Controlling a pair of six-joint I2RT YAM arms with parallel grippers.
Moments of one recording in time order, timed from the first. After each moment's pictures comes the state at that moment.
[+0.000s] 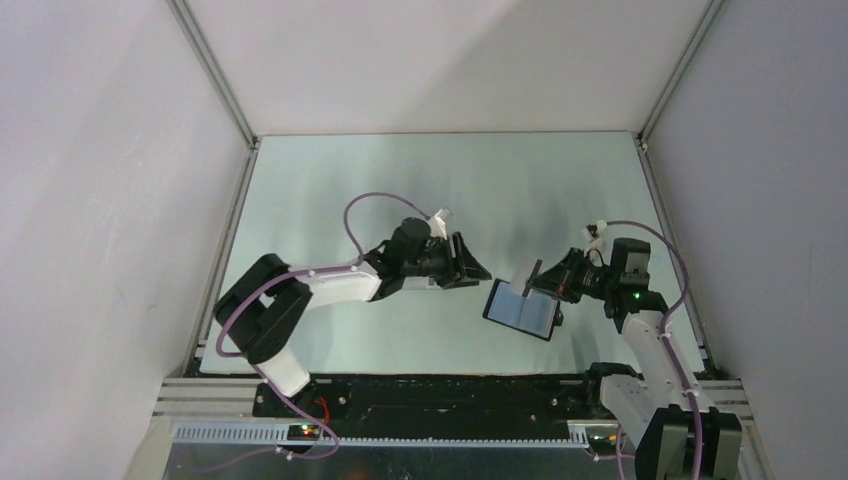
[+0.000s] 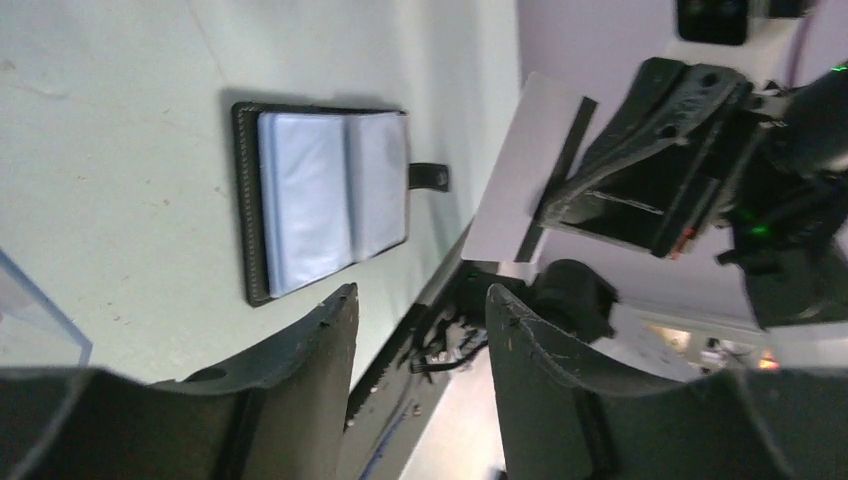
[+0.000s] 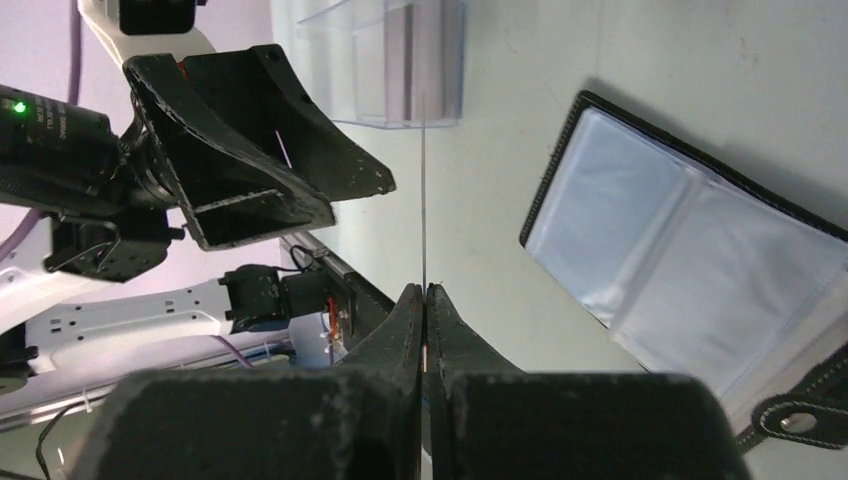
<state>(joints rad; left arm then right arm) -0.76 1.61 0.80 0.40 0.49 -1.08 -0.06 0.89 0.51 -0.31 -0.88 0.61</state>
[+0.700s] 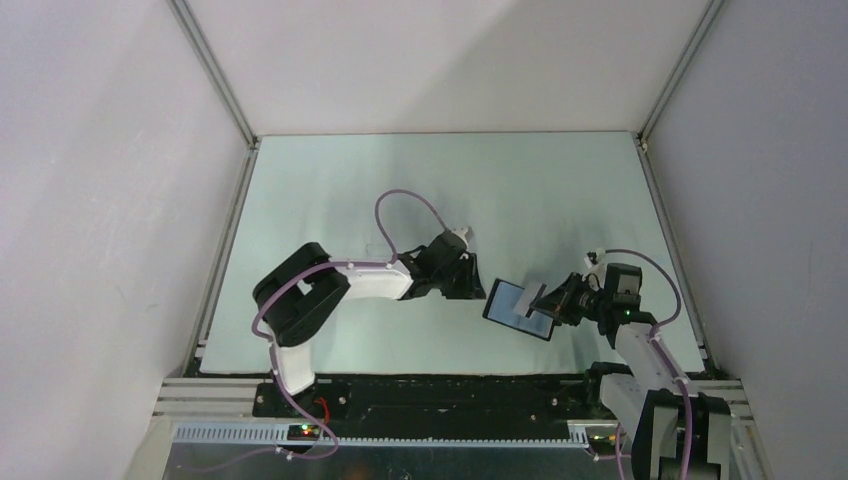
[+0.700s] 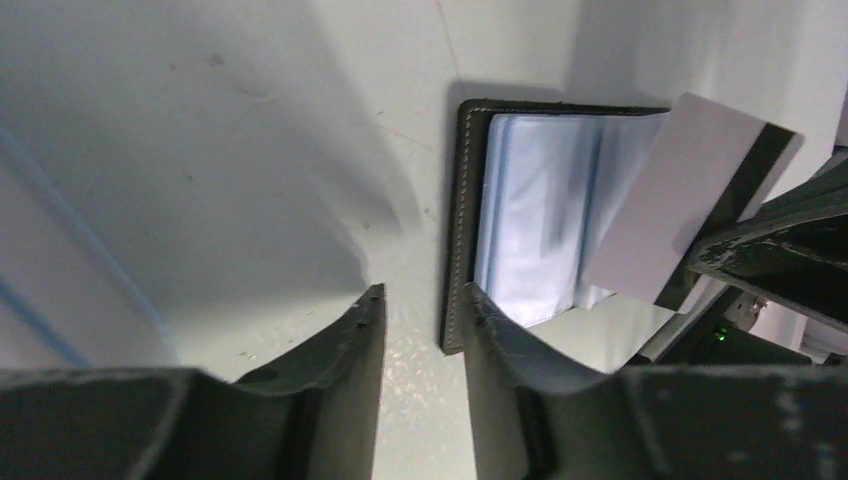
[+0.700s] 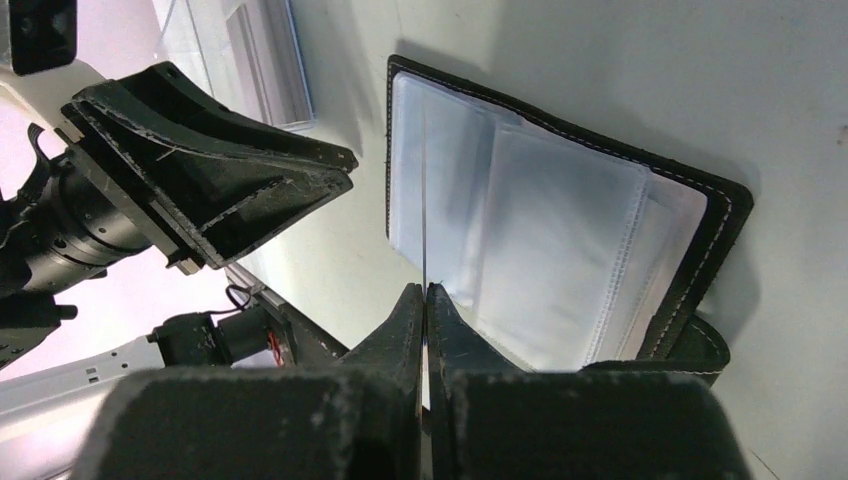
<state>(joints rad) -0.90 1.83 0.98 0.07 0.15 -0.80 -0.12 0.91 0.27 -0.19 -0.75 0.59</state>
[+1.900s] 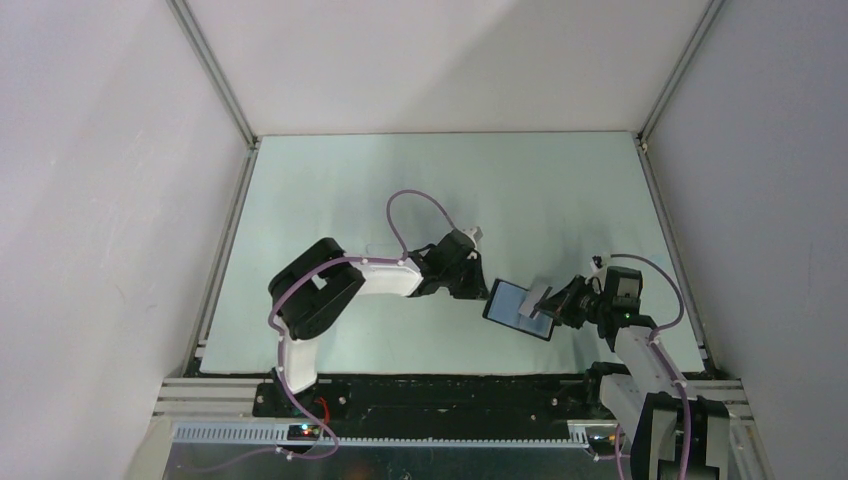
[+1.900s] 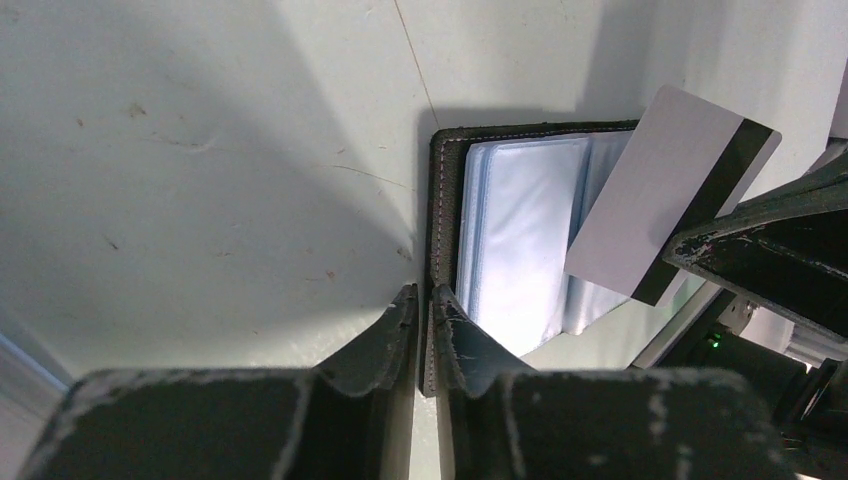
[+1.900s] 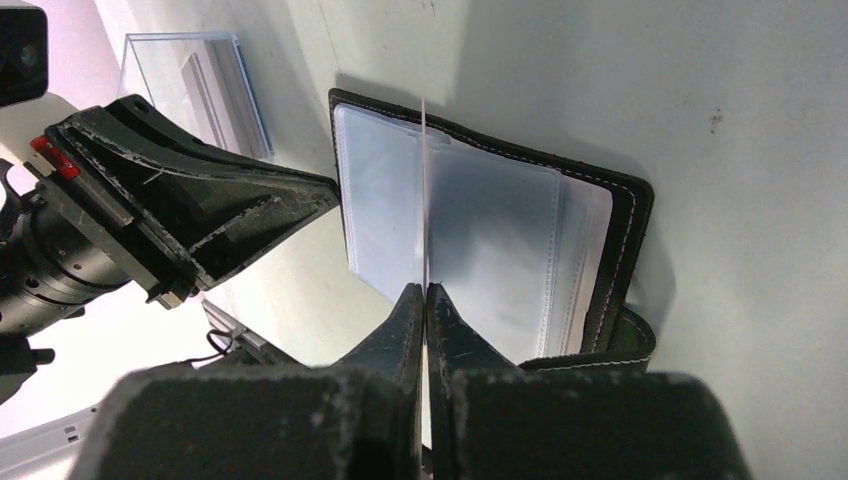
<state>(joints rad) -0.91 1.93 1.05 0.08 0.20 -0.80 -0.12 0.90 0.24 -0.19 -0.64 0.62</state>
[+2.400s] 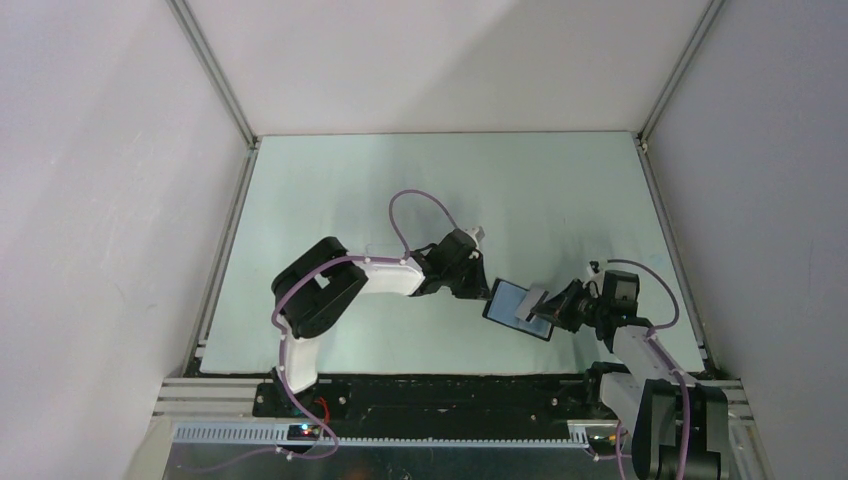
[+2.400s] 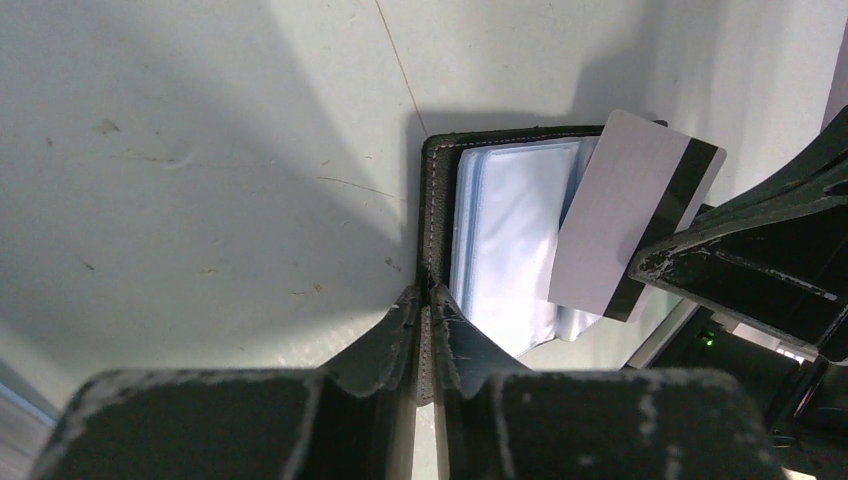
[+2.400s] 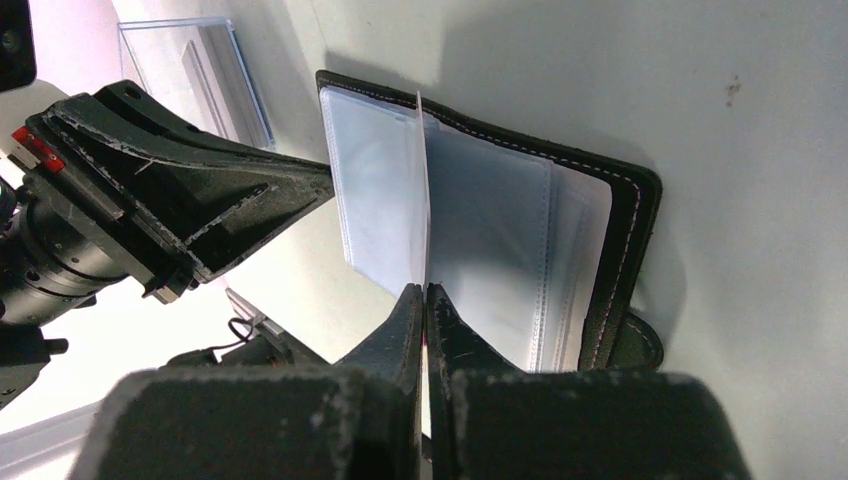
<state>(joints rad) -0.91 1.95 1.07 0.09 0.21 -0.80 -0.12 0.96 0.20 -0.11 -0.69 0.66</state>
